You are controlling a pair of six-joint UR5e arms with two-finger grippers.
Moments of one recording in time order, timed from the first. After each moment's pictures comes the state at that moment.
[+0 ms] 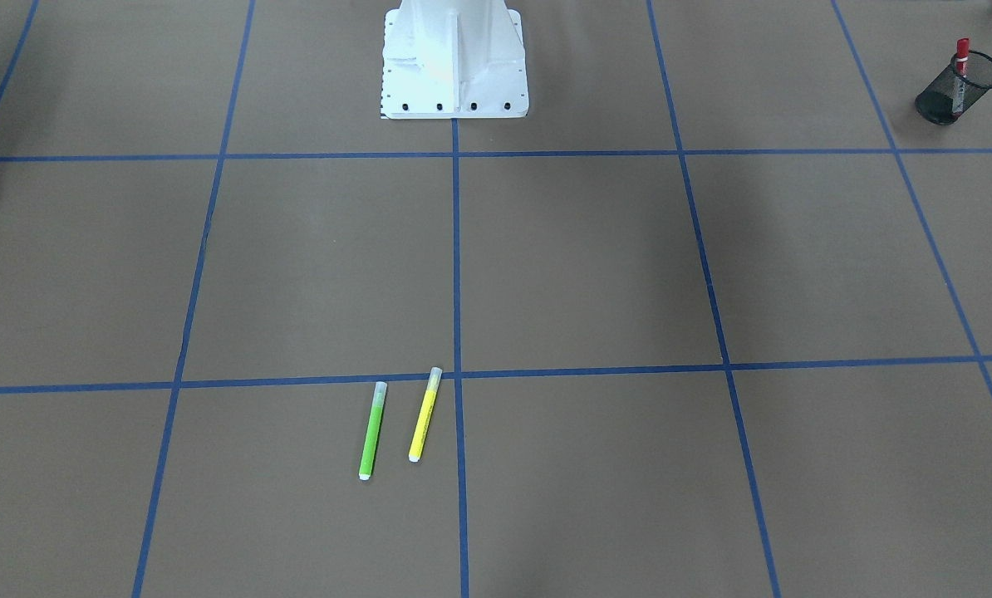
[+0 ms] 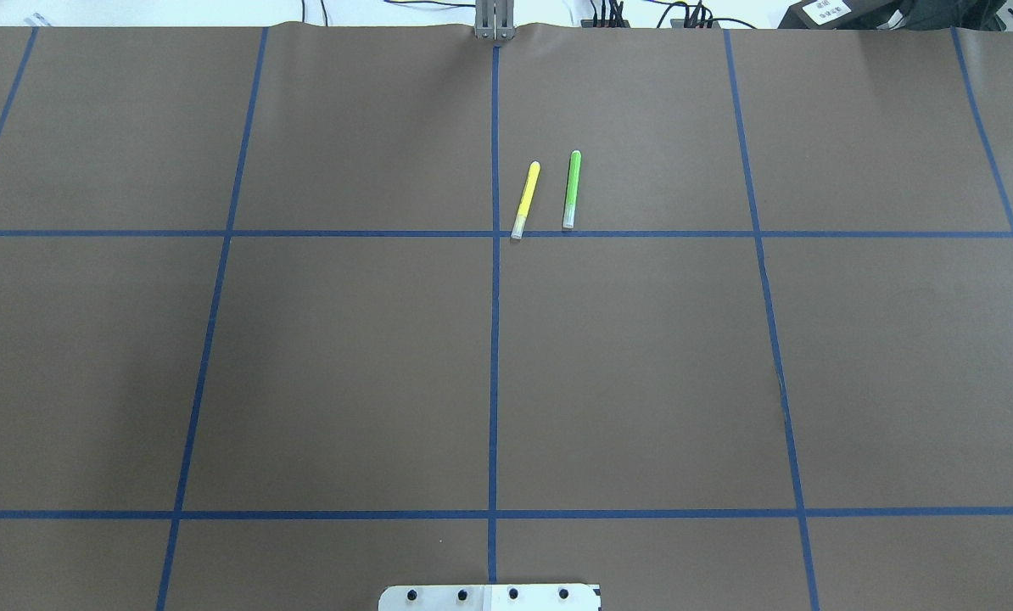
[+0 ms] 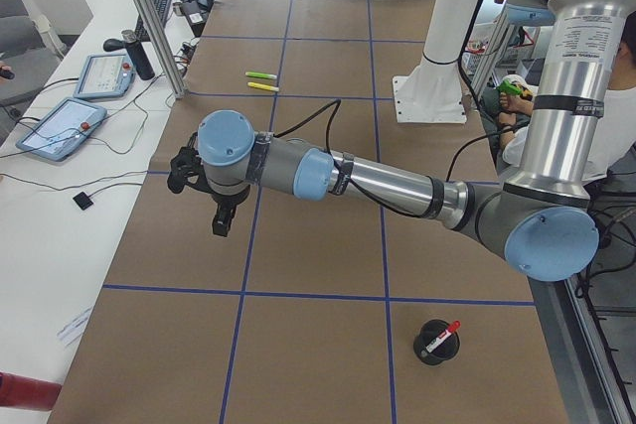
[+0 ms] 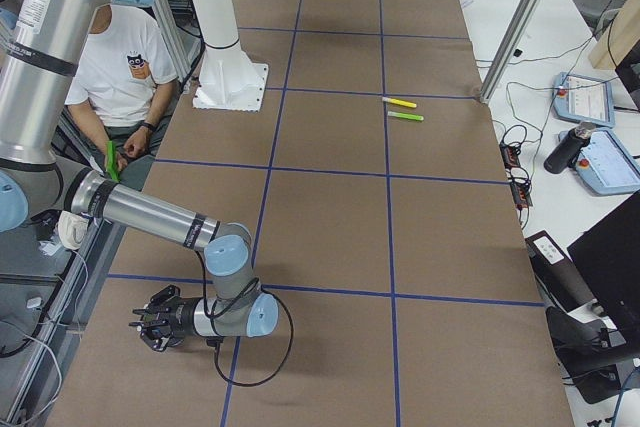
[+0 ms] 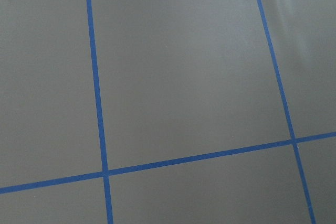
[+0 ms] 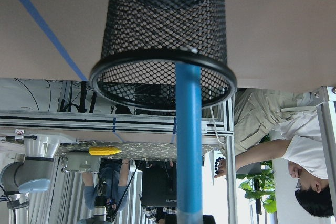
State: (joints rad) left arm -1.66 -1.71 -1.68 -1.59 -2.56 -0.03; right arm 1.36 -1.94 1.54 -2.47 2.07 -0.73
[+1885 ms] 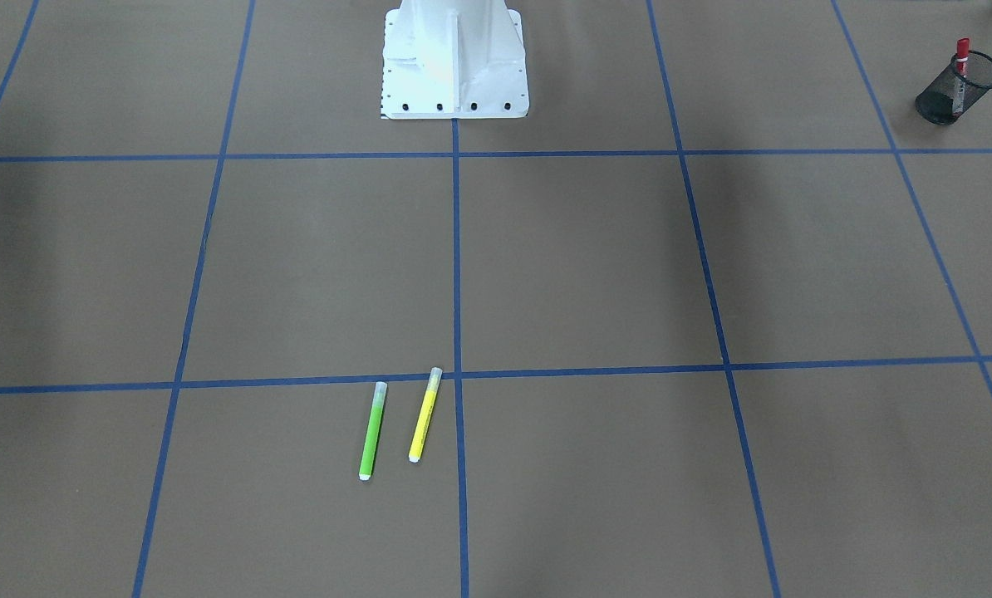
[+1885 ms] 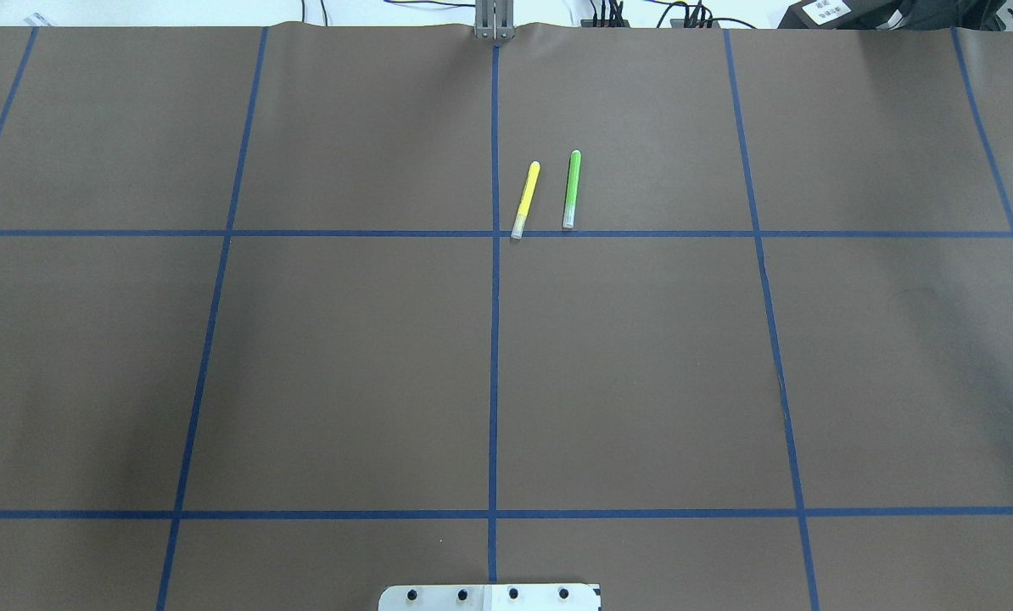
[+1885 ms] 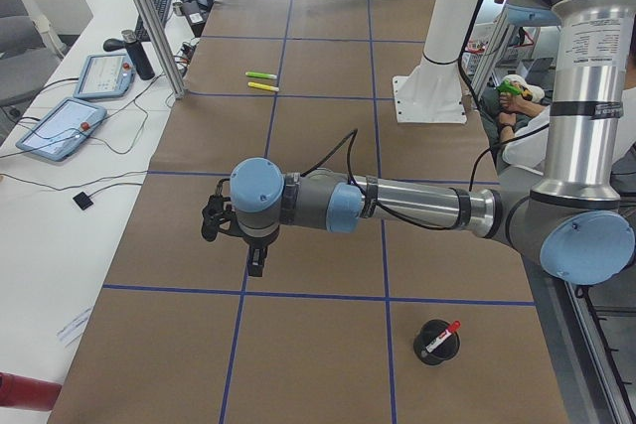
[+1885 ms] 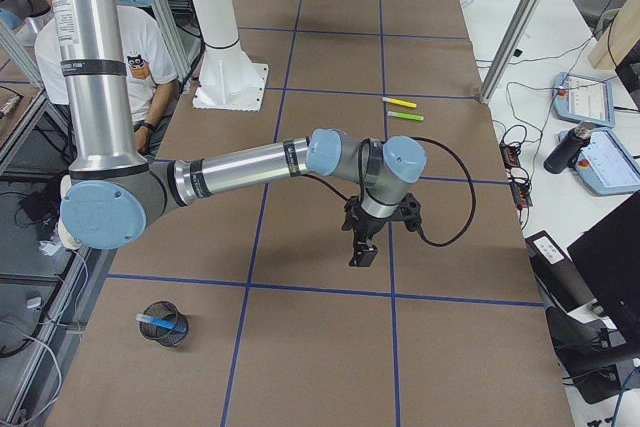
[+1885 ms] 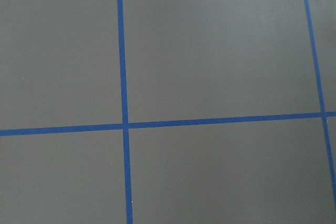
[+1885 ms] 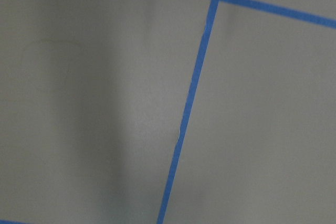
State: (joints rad) left arm -1.64 -1.58 -1.68 -1.59 -2.48 -0.03; right arm 1.48 -1.48 1.77 -1.98 2.24 -0.22
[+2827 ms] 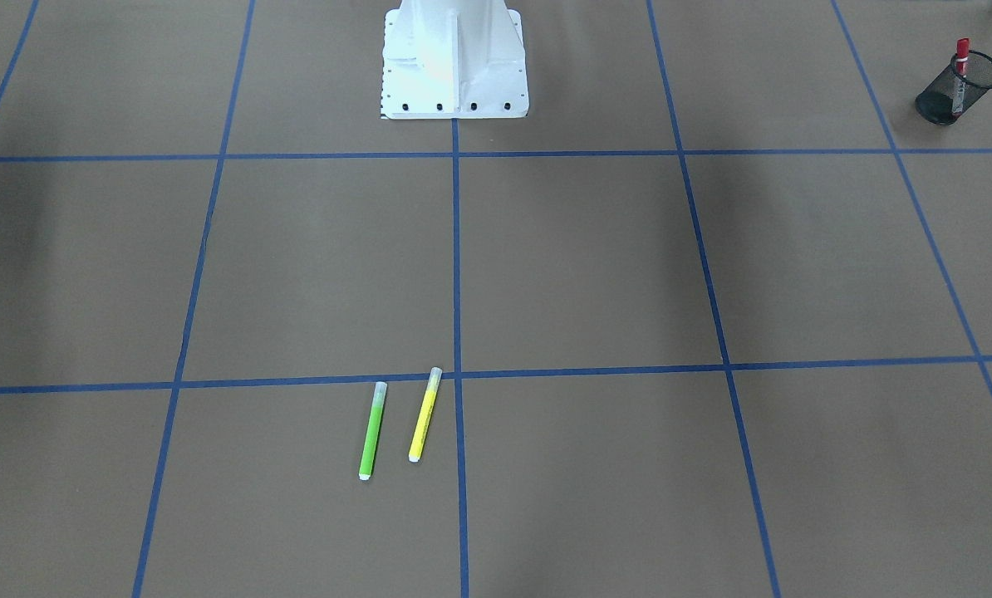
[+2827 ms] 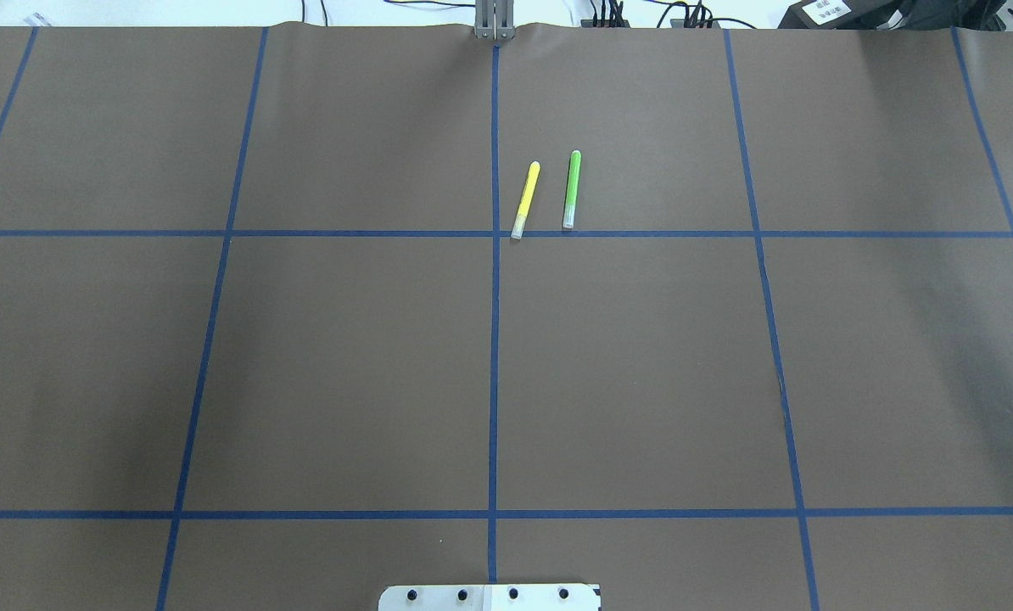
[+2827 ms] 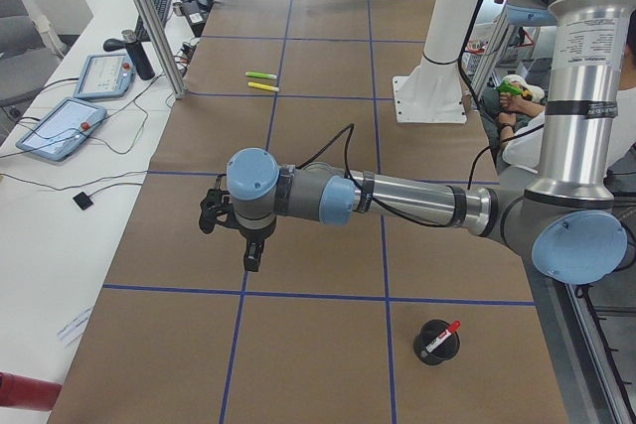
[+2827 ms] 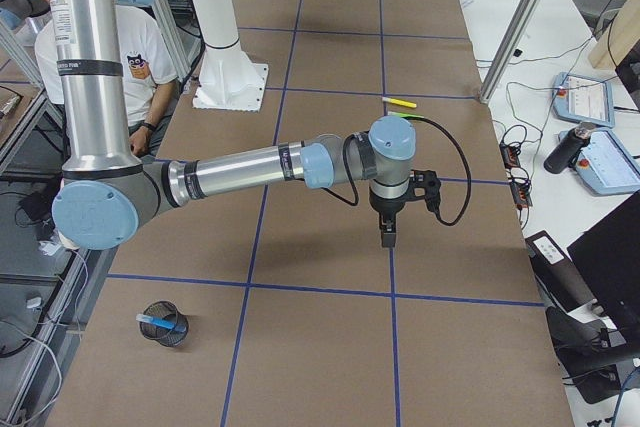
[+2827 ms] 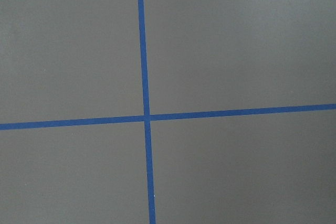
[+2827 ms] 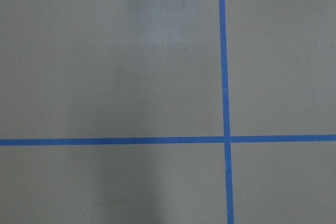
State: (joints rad) left arm -1.61 -1.60 -1.69 -1.59 -2.46 -0.04; right arm 1.48 -1.53 1.74 -1.48 2.30 0.30
